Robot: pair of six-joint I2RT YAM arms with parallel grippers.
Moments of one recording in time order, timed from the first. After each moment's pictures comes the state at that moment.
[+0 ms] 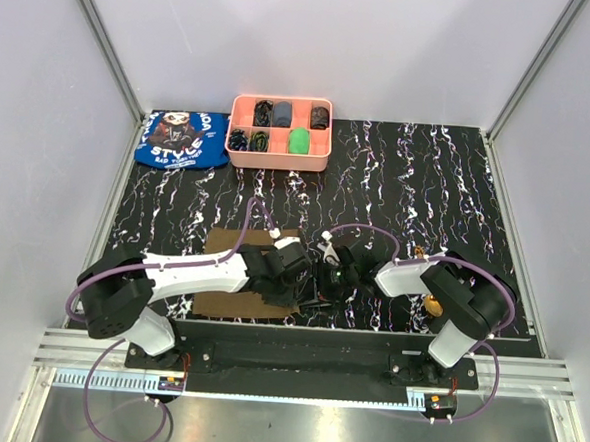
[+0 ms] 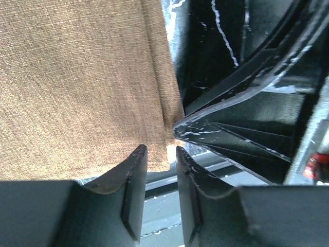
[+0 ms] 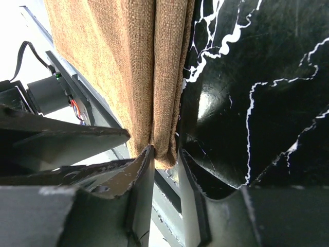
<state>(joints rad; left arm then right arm) -1.06 1.48 0.86 -0.57 -0.08 -0.95 0.77 1.67 0.57 0.29 -0.59 0.91</state>
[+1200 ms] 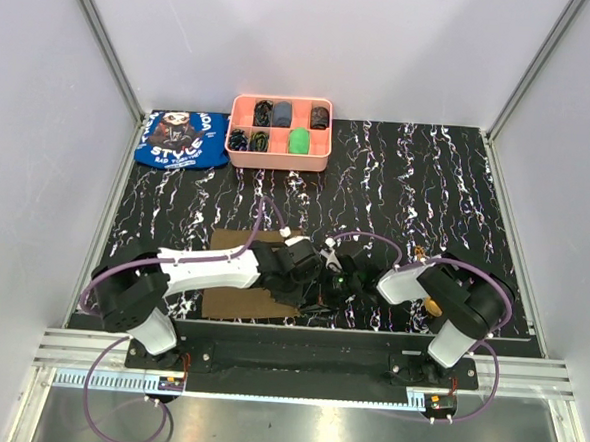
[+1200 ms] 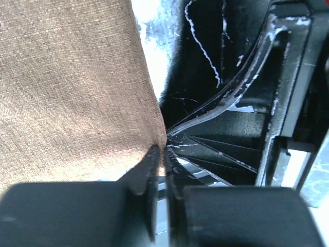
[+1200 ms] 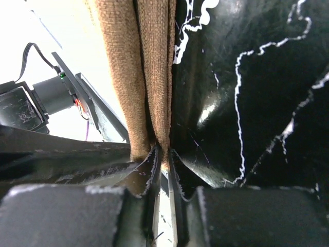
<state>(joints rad) -1.06 1.58 0.94 -0.57 -0.04 -0.93 0.79 1.68 0.49 0.42 -0.59 1.00</state>
